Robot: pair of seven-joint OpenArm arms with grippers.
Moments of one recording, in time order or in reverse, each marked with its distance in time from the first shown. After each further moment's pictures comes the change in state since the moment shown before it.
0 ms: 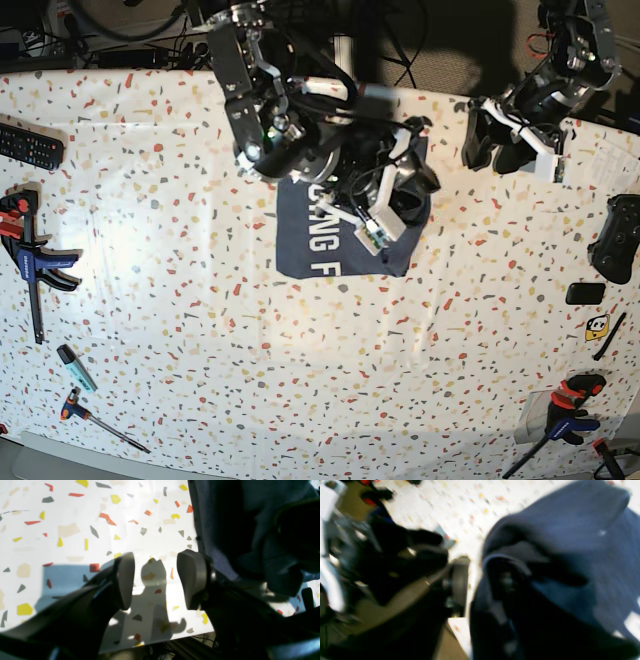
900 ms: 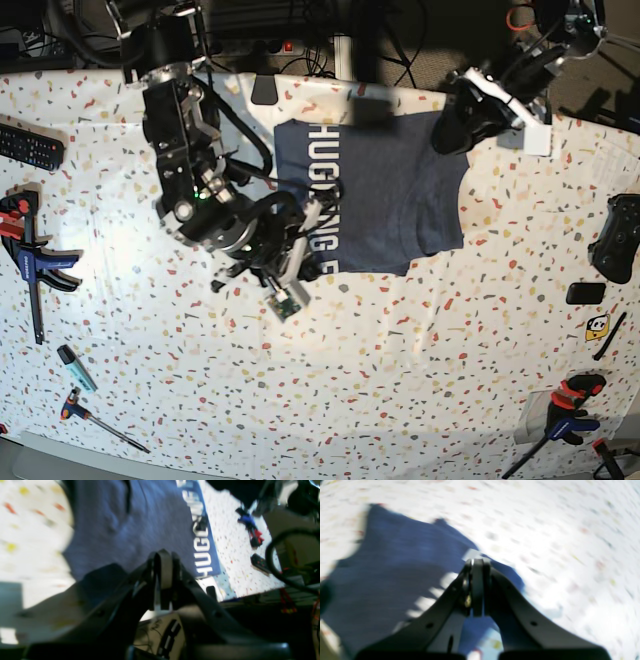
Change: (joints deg) left arm 7.4 5.0 4.5 6.9 -17.8 -6.2 6.6; right arm 11.3 13.4 6.0 -4.1 -10.3 -3.9 2.6
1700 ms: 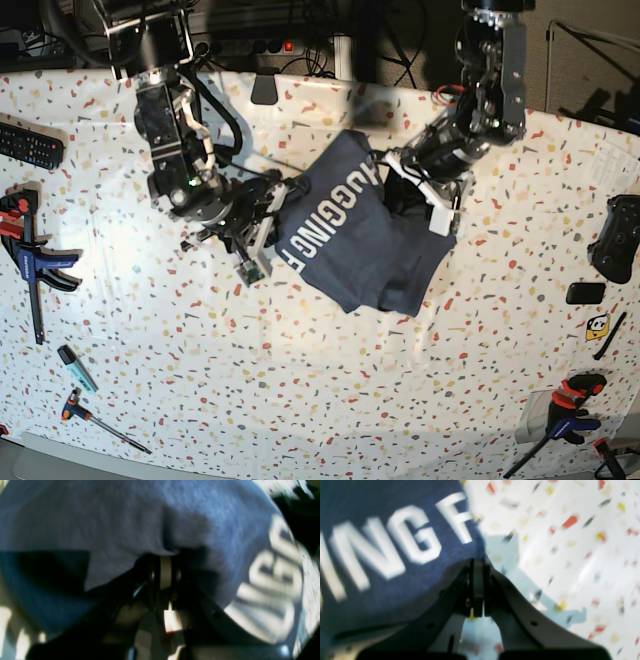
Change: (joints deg) left arm -26.8 3.9 9.9 -30.3 28.0 11.4 -14.0; right arm -5.4 3.5 0.3 -7.2 -3.9 -0.5 3.7
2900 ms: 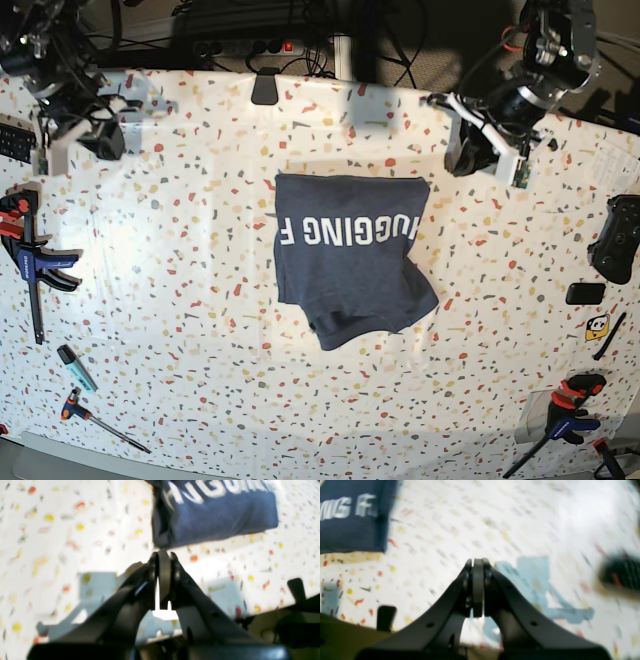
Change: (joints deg) left arm 24.3 -12.3 -1.9 36.1 -3.4 6.8 7.4; right arm -30.2 -1.0 52.9 26.6 29.0 6.3 -10.0
